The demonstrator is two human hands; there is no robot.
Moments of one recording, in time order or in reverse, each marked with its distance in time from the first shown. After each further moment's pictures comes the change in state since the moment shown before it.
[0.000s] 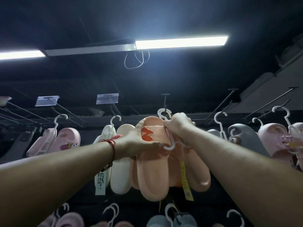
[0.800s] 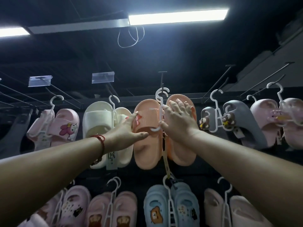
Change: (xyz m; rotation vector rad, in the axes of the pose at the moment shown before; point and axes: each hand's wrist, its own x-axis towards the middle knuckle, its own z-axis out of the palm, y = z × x) left_hand -0.029 -0.035 0.009 0.140 0.013 0.050; right_hand -0.067 0.042 0.029 -0.244 0.097 -0.450
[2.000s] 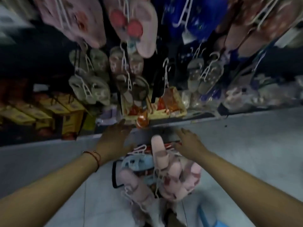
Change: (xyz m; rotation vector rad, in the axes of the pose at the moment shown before) left_hand -0.730 -0.371 0.213 0.152 -1.113 -0.065; right_hand -0.788 -0.331 0.151 0.172 -1.557 0.660
